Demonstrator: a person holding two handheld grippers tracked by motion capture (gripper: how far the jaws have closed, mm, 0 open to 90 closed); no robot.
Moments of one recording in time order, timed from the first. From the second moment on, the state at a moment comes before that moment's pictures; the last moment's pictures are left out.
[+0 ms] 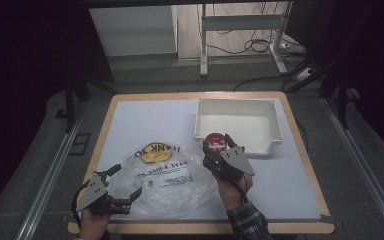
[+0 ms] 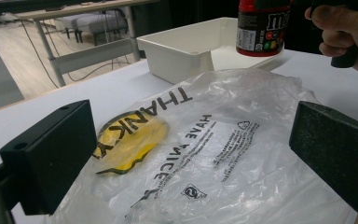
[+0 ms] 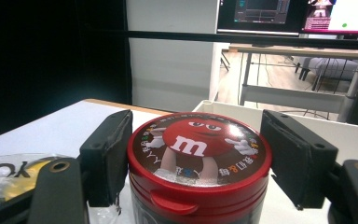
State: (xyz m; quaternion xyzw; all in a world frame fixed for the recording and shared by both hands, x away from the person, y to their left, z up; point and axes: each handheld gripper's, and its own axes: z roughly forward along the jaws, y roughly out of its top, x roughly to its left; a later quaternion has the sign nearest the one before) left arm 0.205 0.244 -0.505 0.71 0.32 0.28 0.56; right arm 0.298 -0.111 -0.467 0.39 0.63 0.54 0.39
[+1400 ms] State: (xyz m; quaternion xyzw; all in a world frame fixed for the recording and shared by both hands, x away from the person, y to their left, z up) left arm 0.204 0.247 -0.504 0.71 0.32 0.28 0.57; right arm 0.358 -0.120 -0.475 0.38 0.62 0.55 0.41
